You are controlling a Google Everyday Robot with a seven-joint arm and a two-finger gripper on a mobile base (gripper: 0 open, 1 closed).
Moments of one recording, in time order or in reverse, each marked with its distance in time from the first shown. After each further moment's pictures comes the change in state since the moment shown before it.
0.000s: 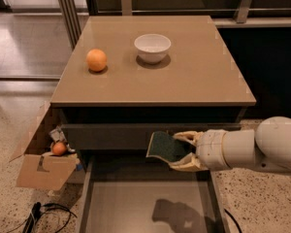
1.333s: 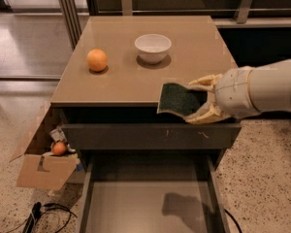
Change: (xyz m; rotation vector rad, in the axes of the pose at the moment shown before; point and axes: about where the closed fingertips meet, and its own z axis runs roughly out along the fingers) arm -0.087 -0.094 -0.093 0.095 0.075 -0.180
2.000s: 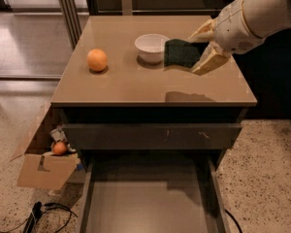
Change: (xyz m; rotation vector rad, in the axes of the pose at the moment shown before) arm -0.008 -0.114 -0.017 -0.067 0.140 -0.059
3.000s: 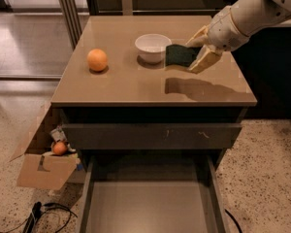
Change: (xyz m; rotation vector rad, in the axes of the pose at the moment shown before) arm 0.043 -0.036 0.060 -0.133 -0.047 0.073
